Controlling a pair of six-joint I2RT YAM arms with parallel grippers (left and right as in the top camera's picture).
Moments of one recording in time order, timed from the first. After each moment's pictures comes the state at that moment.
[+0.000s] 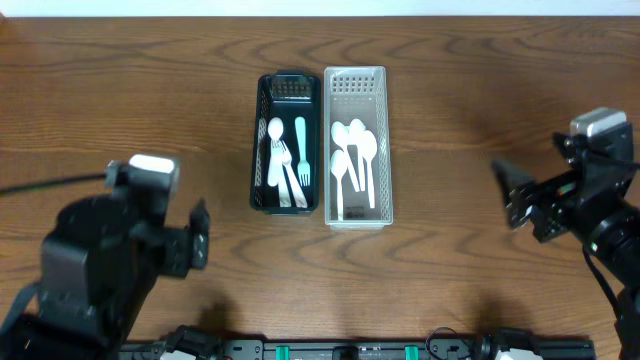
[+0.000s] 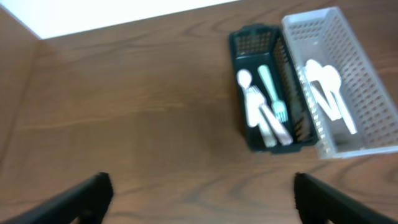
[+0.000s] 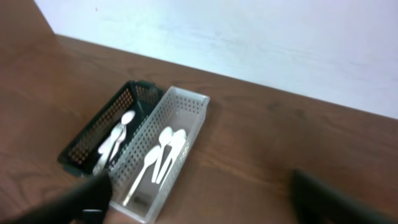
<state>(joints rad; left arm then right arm) -0.32 0.84 1.50 -1.37 -0.23 -0.02 -0.11 0.88 1.46 -1.06 -0.47 -0.18</state>
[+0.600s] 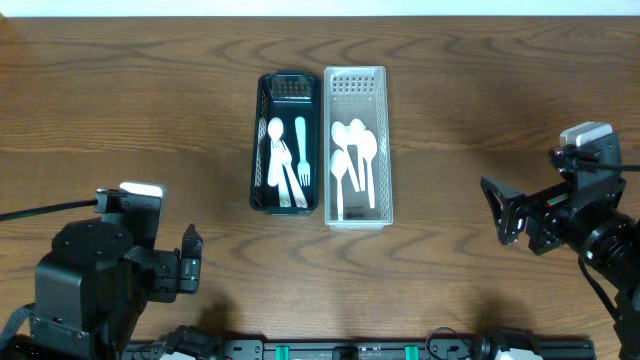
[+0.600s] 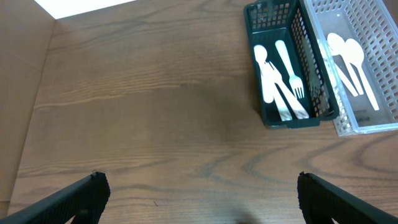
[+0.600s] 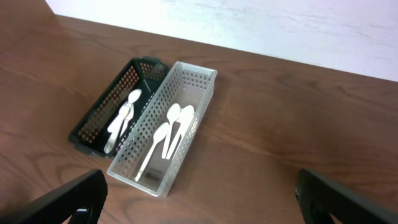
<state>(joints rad) -0.32 0.81 1.50 -1.47 -0.27 -0.02 -0.11 0.89 1.46 -1.17 -0.47 -0.18</state>
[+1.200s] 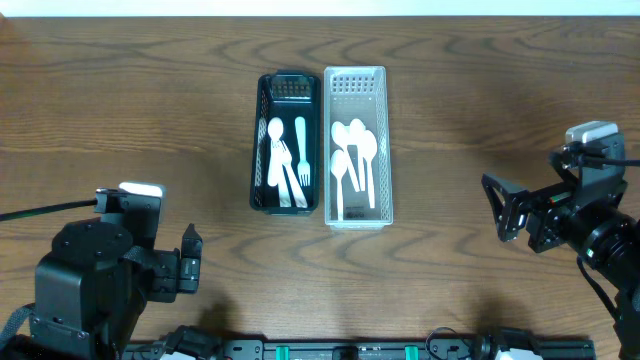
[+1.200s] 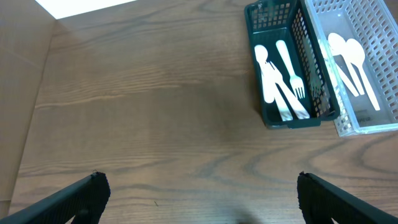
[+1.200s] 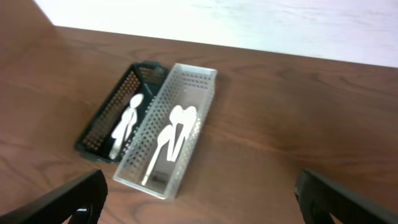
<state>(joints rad) -0.32 0.81 1.50 -1.47 -0.27 -0.02 -0.11 0.89 1.46 -1.17 -0.45 -0.10</state>
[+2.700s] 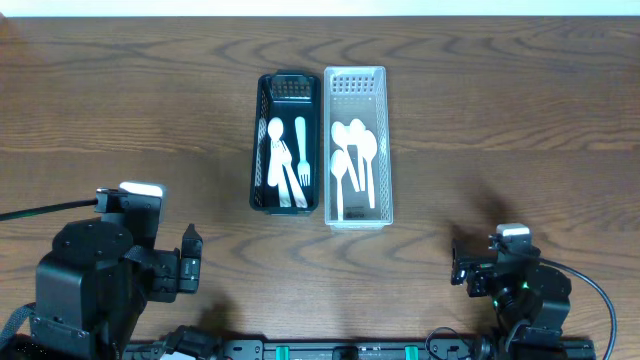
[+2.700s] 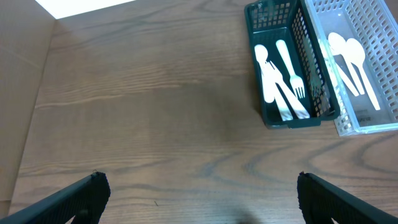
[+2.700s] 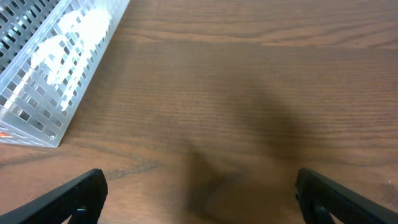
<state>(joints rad) -0.32 0.81 1.50 -1.47 -0.27 -0.02 -0.11 0.06 0.19 -0.70 -0.21 -0.05</state>
